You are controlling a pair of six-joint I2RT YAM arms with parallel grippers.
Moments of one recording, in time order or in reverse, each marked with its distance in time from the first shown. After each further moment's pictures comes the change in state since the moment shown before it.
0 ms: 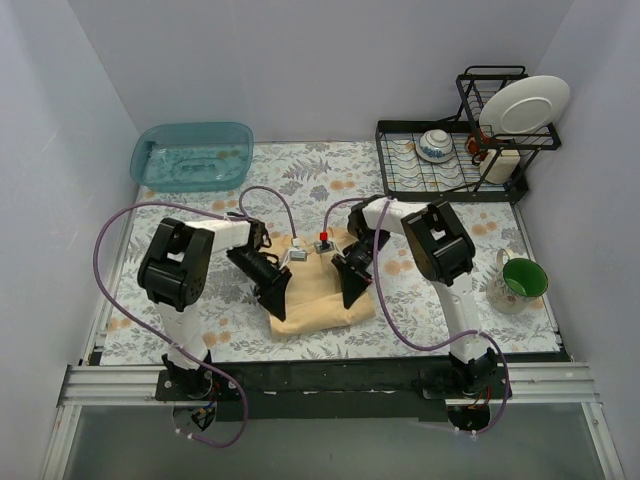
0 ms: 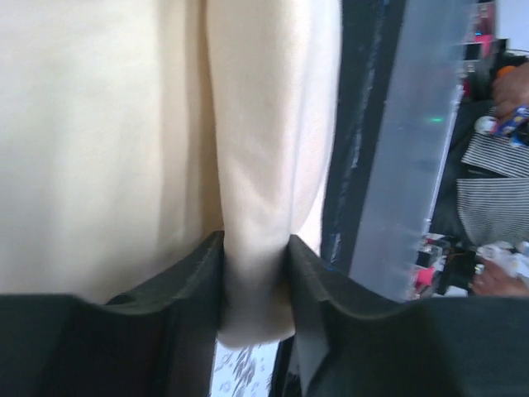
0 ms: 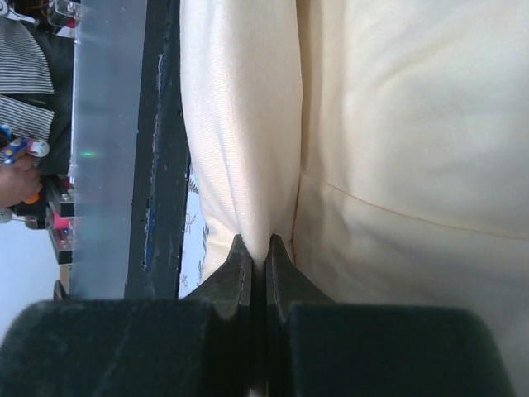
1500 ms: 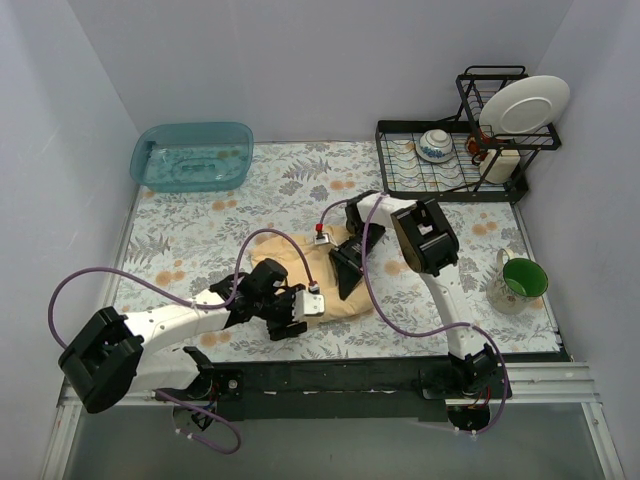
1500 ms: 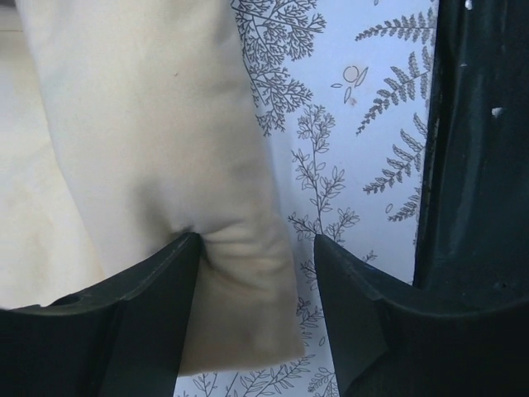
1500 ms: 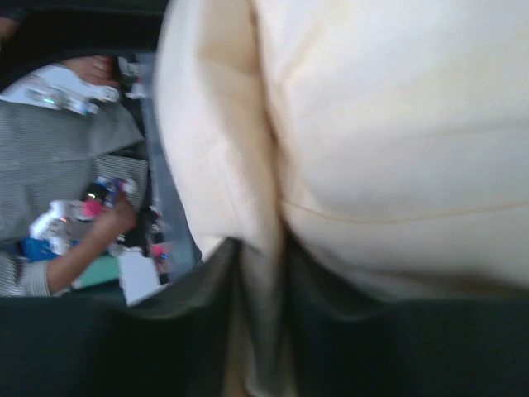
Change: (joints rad) left arm -0.438 -0.701 -0.544 0.829 -0.504 -0.295; right arm -0.024 0.205 0.230 -0.132 -0.012 0.220
